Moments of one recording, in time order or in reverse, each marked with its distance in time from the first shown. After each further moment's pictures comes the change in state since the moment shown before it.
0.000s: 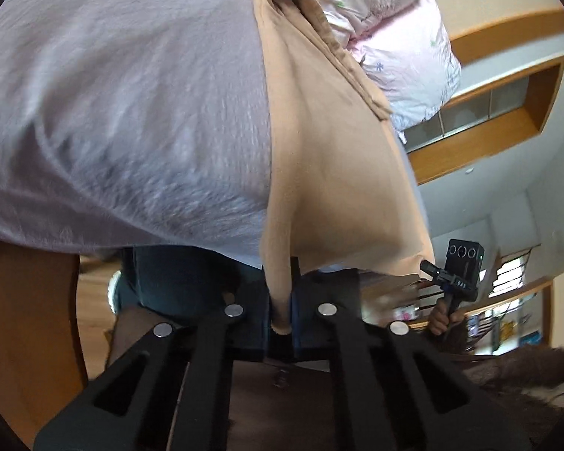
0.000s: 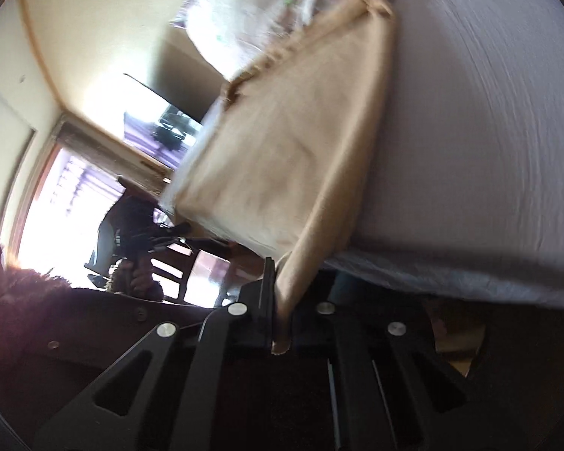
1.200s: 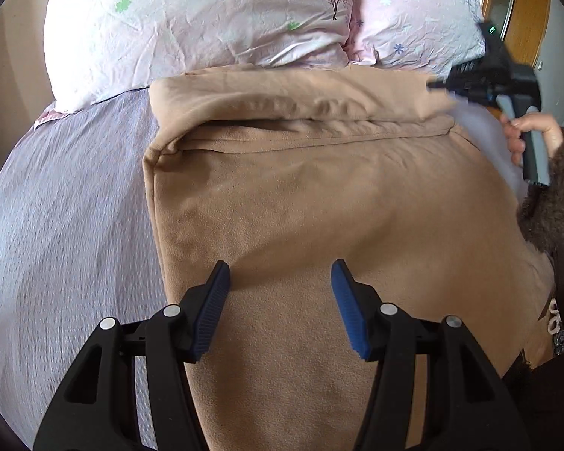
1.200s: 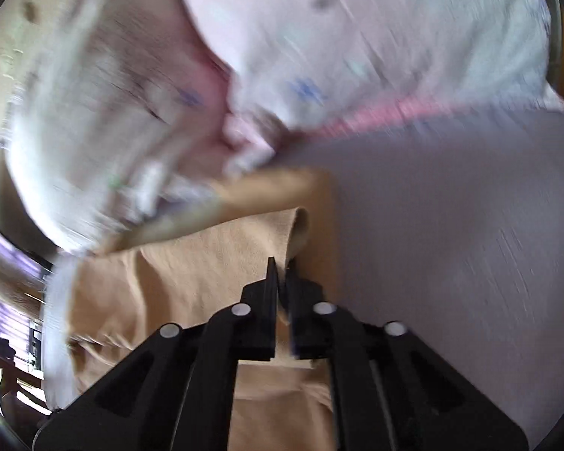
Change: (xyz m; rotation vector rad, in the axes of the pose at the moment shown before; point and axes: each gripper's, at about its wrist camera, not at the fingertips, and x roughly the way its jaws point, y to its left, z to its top) left arm 0.090 -0.106 0.131 0.509 -0.090 0.553; right arm 0.084 -0.047 0.314 0.221 -0.232 -0.660
